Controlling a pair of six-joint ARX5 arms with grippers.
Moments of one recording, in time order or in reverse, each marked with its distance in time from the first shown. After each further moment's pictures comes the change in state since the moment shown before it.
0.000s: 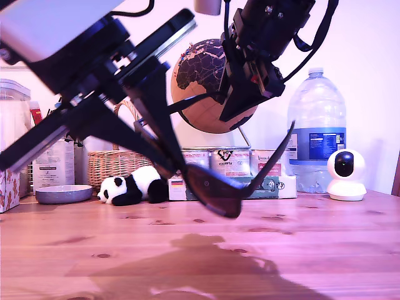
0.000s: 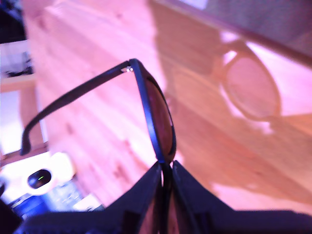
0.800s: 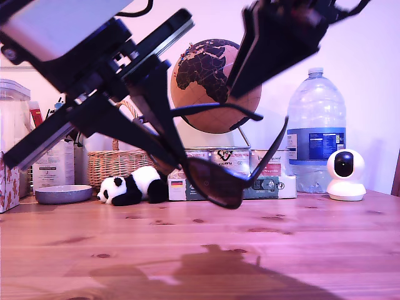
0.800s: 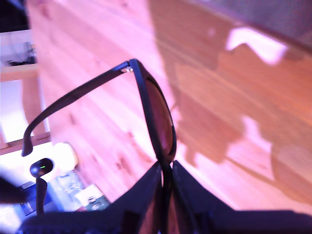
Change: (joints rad) left arm 0.015 0.000 0.000 0.053 -0.009 -0.023; right arm -0.002 -0.116 0.000 -0.292 -0.319 0.132
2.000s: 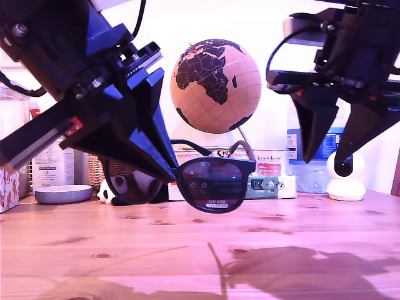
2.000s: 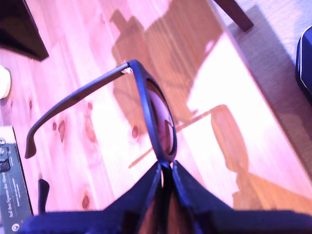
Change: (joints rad) left arm -0.003 0.000 0.000 -0.063 0.000 -0.629; right arm -0.084 -0.042 -0.212 0.032 0.368 1.295
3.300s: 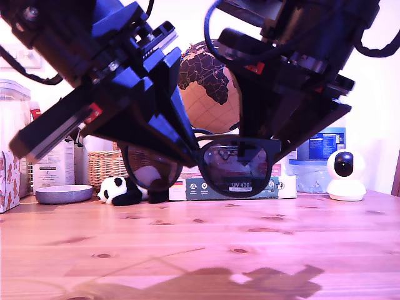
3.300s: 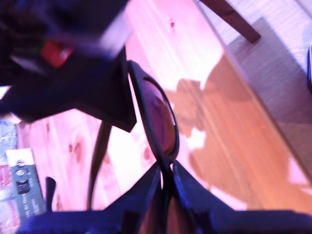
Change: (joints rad) left arm -0.064 -0.006 0.008 0.043 -0.011 0.018; right arm 0.213 -0.001 -0.003 0.017 -0.082 -0.167
